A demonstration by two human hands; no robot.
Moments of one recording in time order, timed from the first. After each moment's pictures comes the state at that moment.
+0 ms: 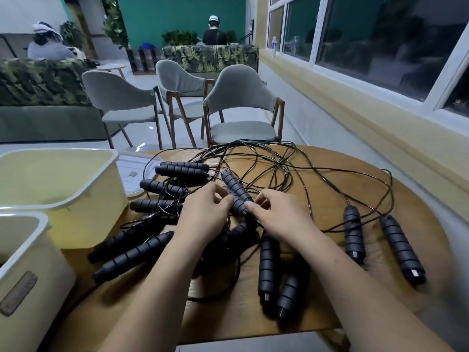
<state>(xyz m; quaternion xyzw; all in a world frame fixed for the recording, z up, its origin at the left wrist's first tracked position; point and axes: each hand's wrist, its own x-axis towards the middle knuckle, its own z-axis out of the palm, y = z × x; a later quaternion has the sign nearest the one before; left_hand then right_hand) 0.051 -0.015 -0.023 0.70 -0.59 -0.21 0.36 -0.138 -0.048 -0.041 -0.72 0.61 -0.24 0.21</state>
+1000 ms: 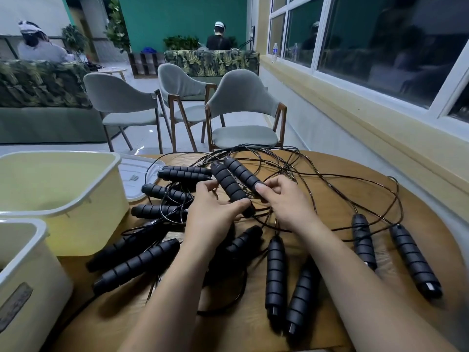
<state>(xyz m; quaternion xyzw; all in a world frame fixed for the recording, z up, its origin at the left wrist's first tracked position) 0.044 -0.027 -0.031 0.65 -0.45 -0.35 0.50 -0.129 -0.083 -0.033 -0.62 0.59 -0.40 0.32</state>
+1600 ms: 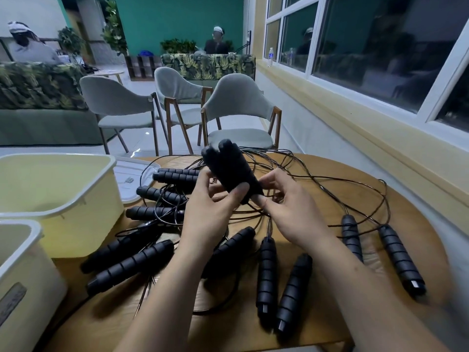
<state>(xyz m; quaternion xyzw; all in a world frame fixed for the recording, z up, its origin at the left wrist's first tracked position) 0.031 -0.006 -0.006 0.51 -0.50 -0.36 0.60 -0.151 -0.032 -0.007 -0.72 0.49 -0.41 0.25</state>
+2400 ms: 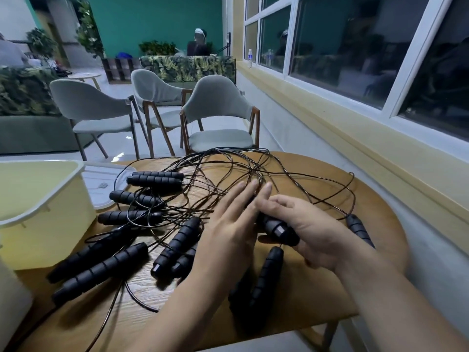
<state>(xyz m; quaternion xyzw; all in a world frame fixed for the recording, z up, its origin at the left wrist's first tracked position) -0.029 0.023 -0.040 0.39 -0.80 0.03 0.45 -0.211 0.015 0.013 -0.49 0.43 -0.38 0.66</state>
